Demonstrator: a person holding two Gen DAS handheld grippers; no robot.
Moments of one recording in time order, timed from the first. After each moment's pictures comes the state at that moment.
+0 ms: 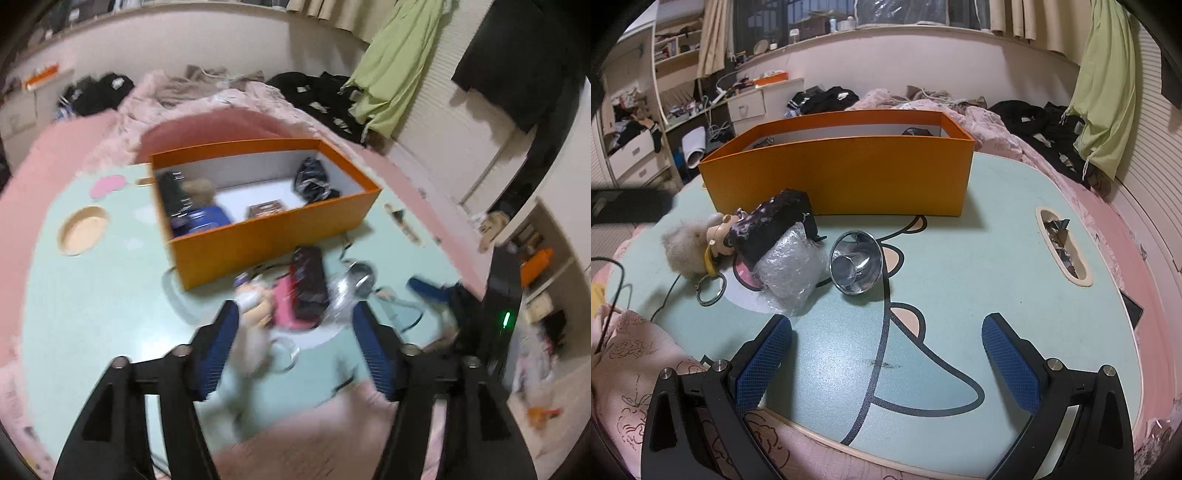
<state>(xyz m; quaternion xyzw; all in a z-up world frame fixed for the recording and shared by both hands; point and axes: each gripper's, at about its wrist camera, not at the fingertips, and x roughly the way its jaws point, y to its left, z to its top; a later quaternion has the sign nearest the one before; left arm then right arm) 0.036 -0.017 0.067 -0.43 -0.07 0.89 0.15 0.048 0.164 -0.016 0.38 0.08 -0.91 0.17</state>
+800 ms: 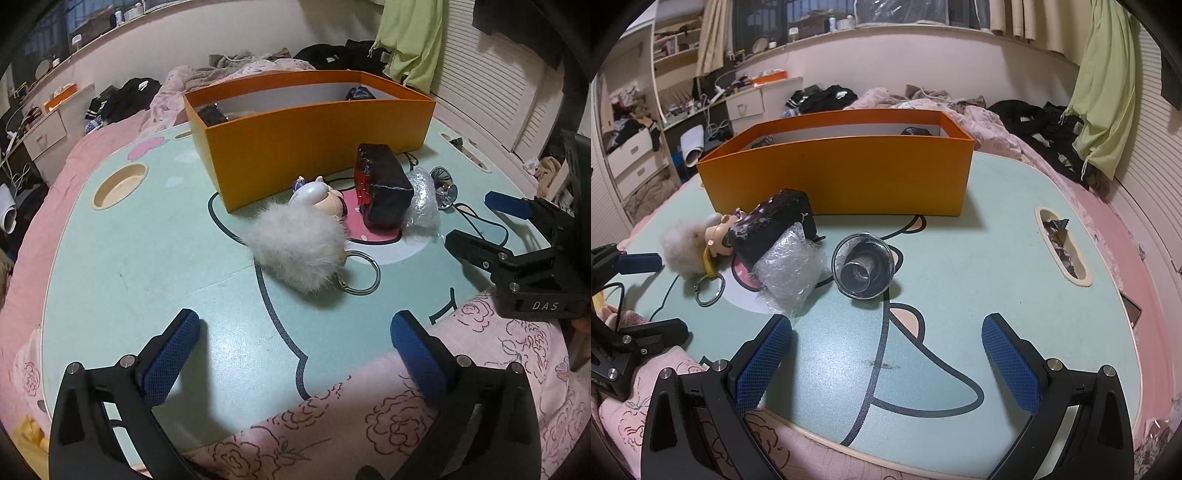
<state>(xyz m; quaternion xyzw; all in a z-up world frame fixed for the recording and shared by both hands) 0.055 -0.015 0.002 -0.46 0.03 0.89 0.07 0.046 0.161 -0.013 0.38 0.08 -0.91 0.17</state>
